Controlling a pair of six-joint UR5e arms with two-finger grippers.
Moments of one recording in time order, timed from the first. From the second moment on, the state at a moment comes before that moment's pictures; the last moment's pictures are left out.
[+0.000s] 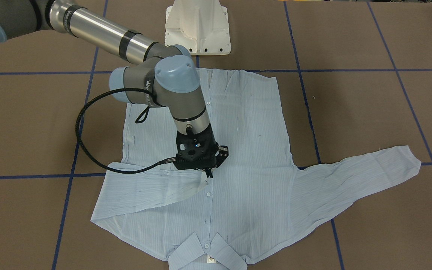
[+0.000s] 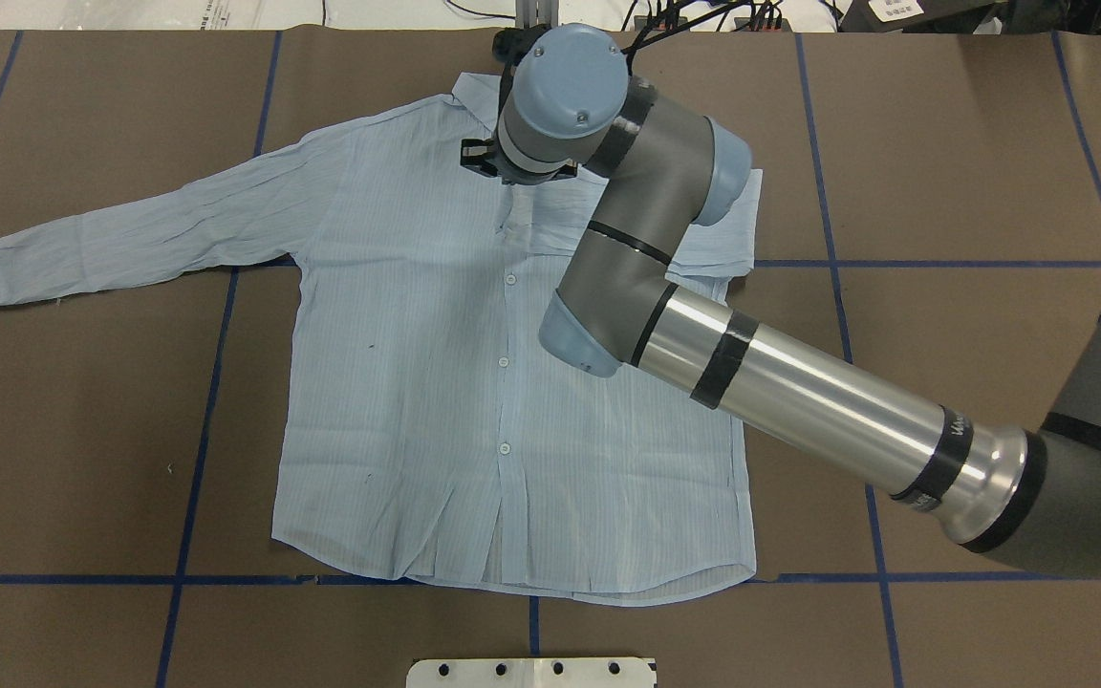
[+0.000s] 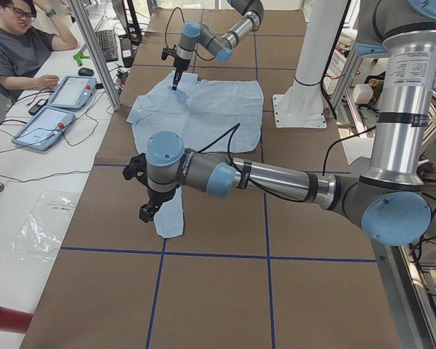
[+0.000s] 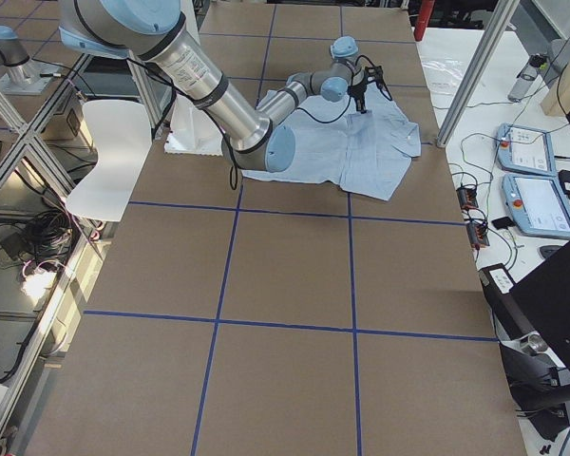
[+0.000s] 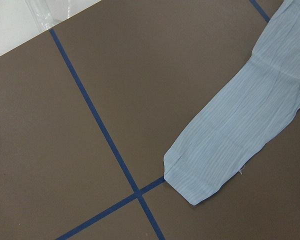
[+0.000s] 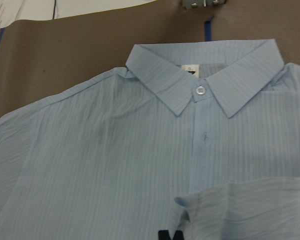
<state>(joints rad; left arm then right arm) -1.58 -1.64 -1.68 -1.74 -2.39 0.28 0.64 -0.54 1.14 -1.14 1.72 1.20</state>
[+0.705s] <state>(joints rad) -1.58 -1.63 -1.68 -1.74 -2.38 0.28 0.54 -0.39 1.01 -1.12 1.60 1.22</state>
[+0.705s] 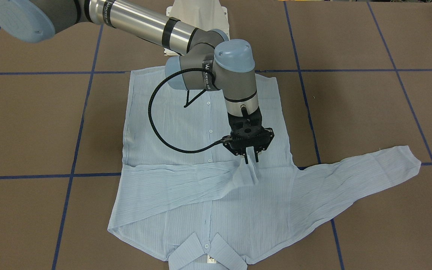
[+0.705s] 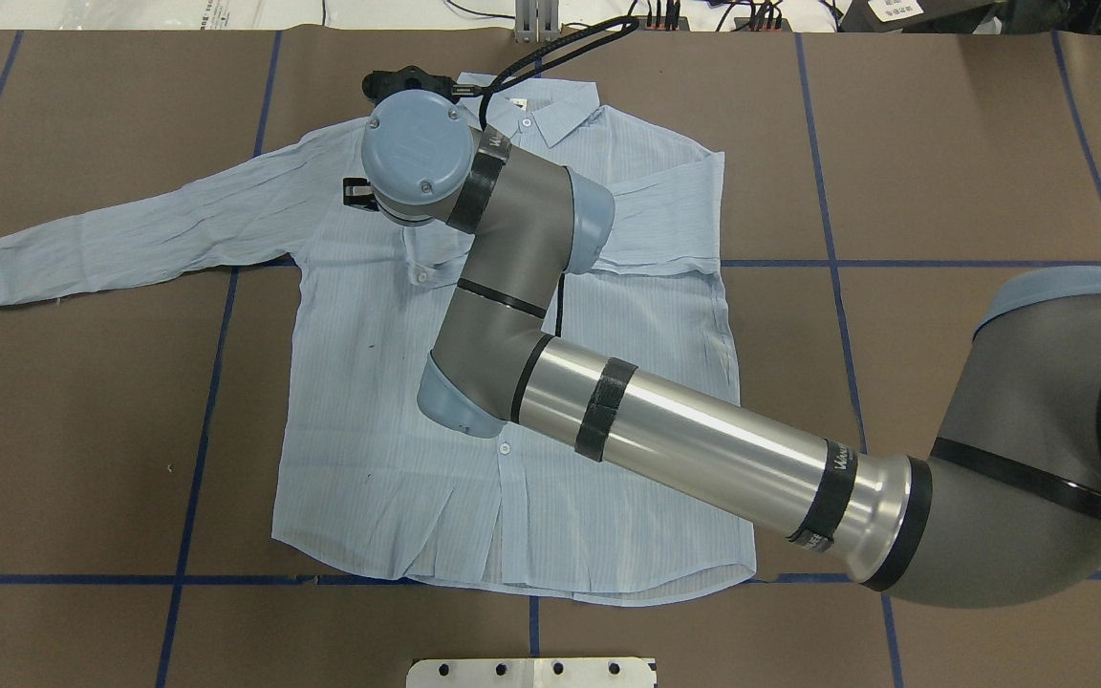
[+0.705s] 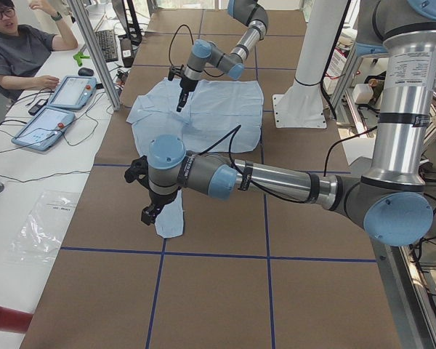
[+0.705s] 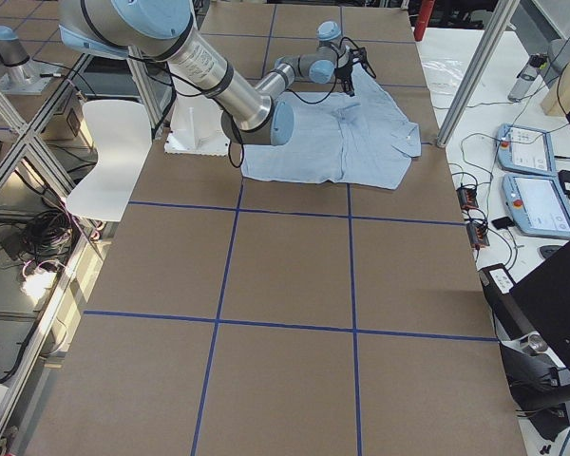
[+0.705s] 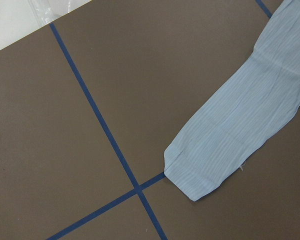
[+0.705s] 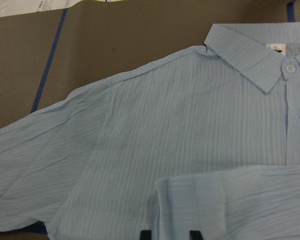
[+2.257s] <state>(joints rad) -1.44 -1.69 -1.59 -1.96 -2.38 -0.08 0.97 -0.75 1.48 -1.73 2.07 0.67</state>
